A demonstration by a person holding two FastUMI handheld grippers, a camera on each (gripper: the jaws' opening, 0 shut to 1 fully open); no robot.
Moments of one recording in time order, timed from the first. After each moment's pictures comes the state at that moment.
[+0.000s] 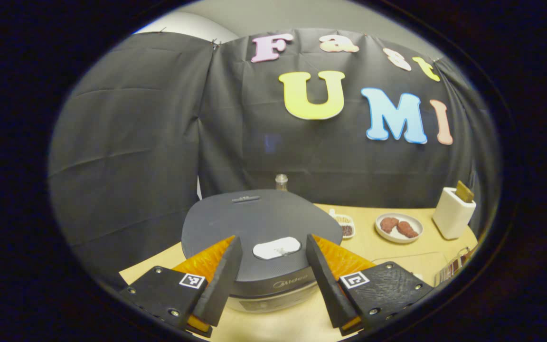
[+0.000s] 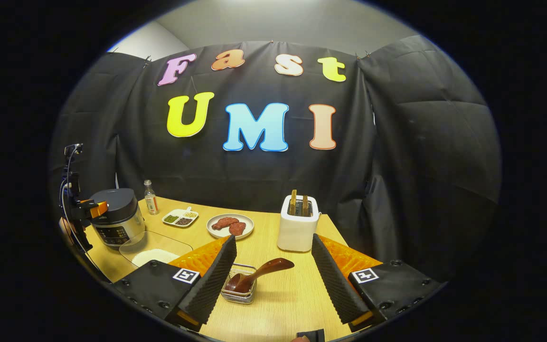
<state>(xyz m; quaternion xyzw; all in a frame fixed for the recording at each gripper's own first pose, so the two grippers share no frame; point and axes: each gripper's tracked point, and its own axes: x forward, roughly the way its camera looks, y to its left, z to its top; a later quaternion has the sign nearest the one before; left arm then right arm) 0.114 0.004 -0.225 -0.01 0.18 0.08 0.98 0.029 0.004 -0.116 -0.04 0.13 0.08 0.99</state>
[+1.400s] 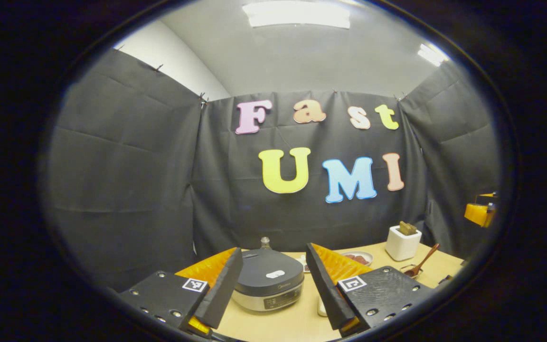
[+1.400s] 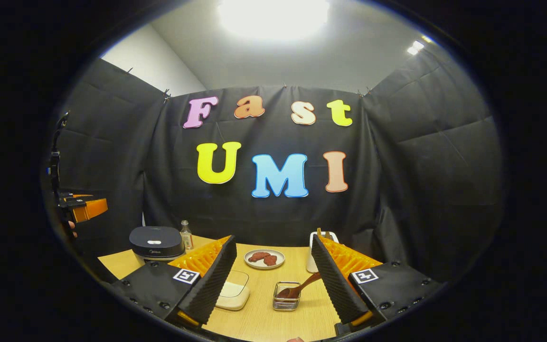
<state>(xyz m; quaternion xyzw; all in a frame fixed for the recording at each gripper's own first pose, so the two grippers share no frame) -0.088 0.025 -0.006 0.00 0.01 -0.01 1.00 -0.100 0.079 -0.024 -0.01 0.00 0.11 0.99</state>
